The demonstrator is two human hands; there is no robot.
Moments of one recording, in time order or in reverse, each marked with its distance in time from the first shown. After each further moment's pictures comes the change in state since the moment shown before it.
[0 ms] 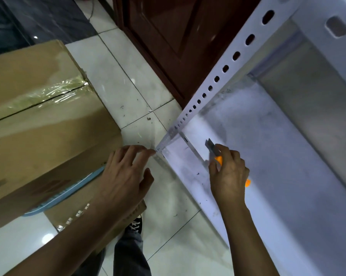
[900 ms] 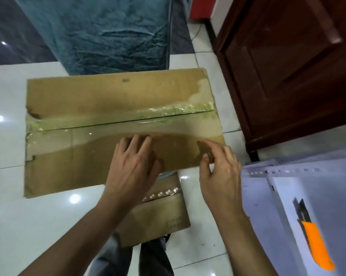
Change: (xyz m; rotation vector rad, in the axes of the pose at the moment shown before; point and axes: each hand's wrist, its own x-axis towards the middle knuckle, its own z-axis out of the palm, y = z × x) left_hand -0.077 -0.140 -0.112 0.085 0.153 -0.511; right_hand -0.048 -0.255 0.040 0.286 -0.309 -0.486
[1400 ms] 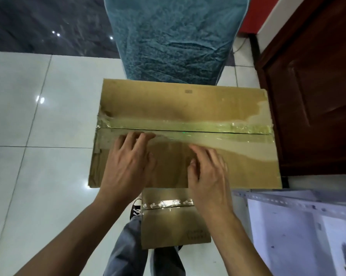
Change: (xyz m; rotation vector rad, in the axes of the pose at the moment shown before) left_hand -0.028 -0.099 -0.051 -0.003 0.208 -0.209; right_hand -0.002 -0.097 0.084 -0.054 -0.202 -0.229
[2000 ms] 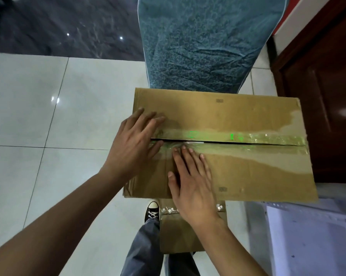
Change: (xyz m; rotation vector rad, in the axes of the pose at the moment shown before) left_hand 0.057 -0.093 -0.018 0.110 -0.063 0.206; right_hand 0.000 -0.055 0.081 -0.257 -0.114 -0.226
